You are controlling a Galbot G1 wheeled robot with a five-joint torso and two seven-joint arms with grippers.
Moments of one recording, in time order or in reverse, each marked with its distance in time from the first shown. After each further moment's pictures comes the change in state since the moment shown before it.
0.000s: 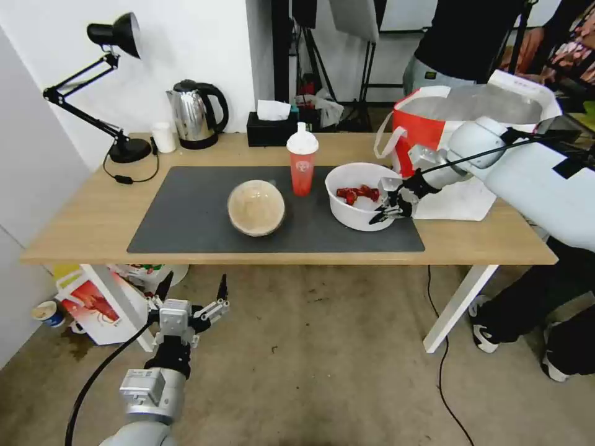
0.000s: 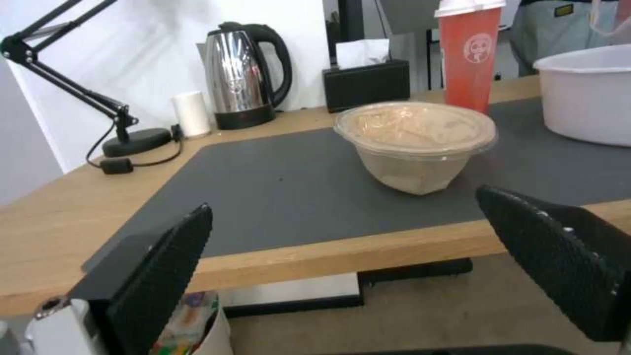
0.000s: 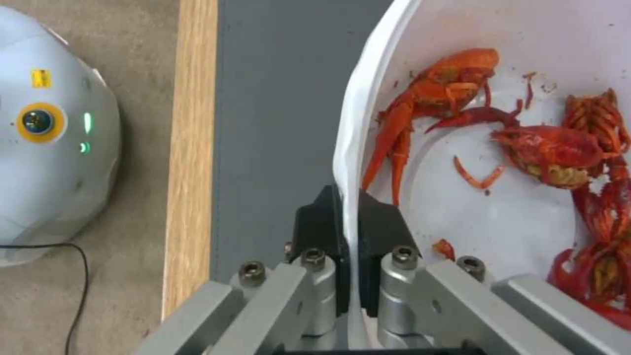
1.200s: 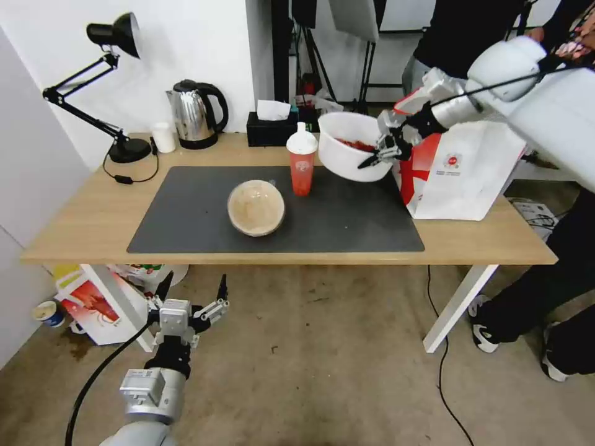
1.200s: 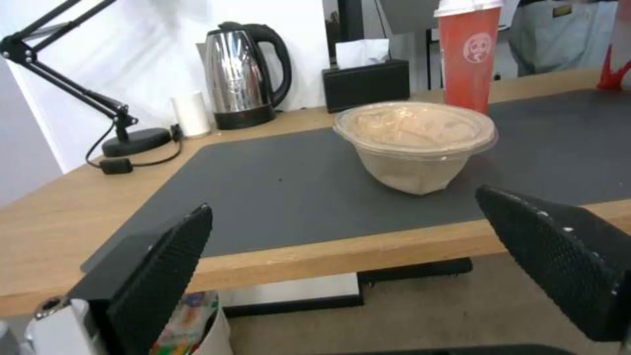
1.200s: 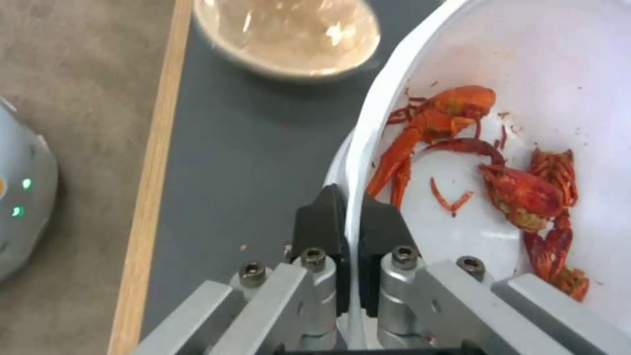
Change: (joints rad) left arm 0.000 0.000 0.000 0.000 0.000 0.000 0.000; right arm 0.317 0.040 -0.057 -0.011 0.198 0.010 0.001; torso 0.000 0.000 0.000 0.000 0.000
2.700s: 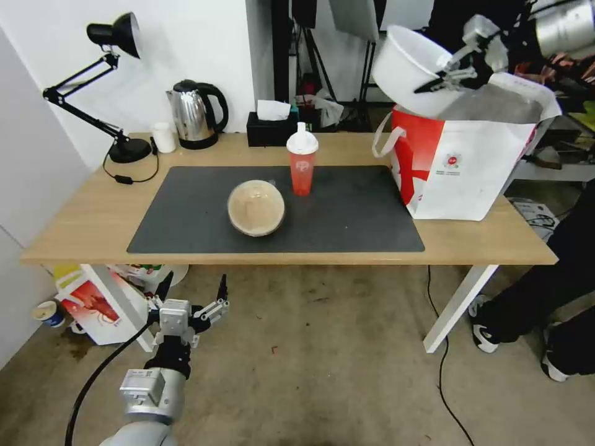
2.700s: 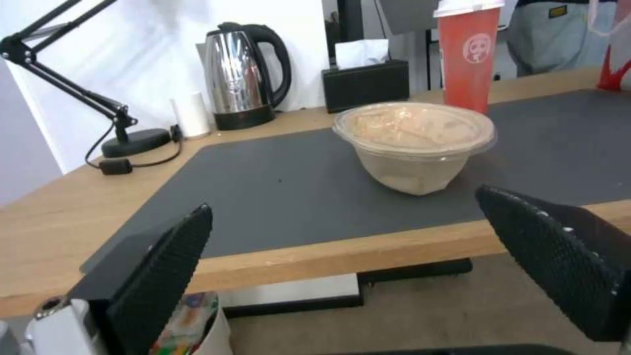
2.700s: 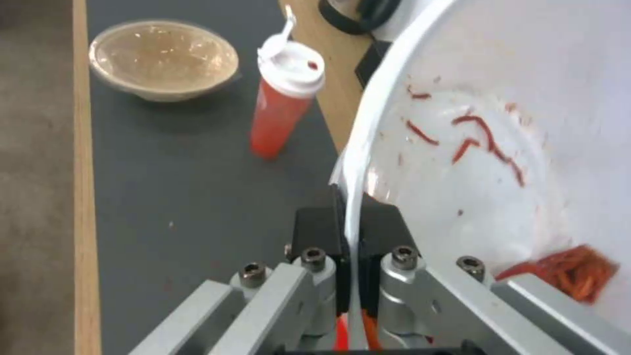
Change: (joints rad) left arm 0.000 0.000 0.000 0.000 0.000 0.000 0.000; right arm 0.028 -0.184 0.143 -0.139 0.108 0.002 -0.012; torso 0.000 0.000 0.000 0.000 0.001
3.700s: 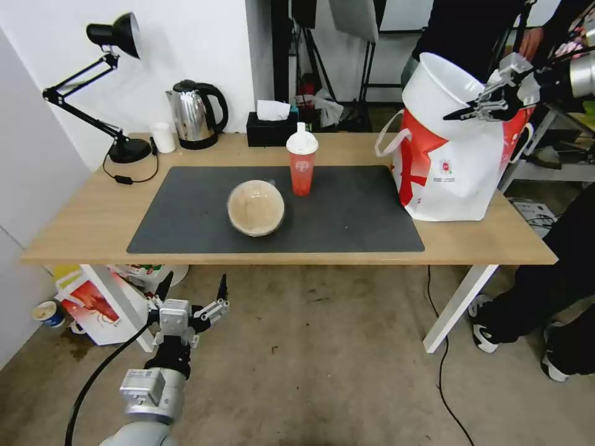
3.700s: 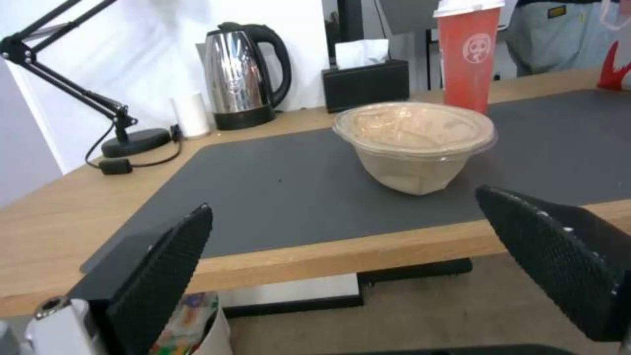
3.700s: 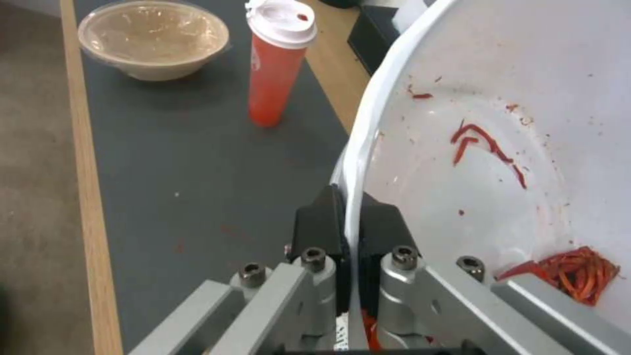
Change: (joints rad) left arm 0.000 0.000 0.000 0.000 0.000 0.000 0.000; right arm -0.125 -0.055 0.095 -0.029 -0.006 0.013 -0.014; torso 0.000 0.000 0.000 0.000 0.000
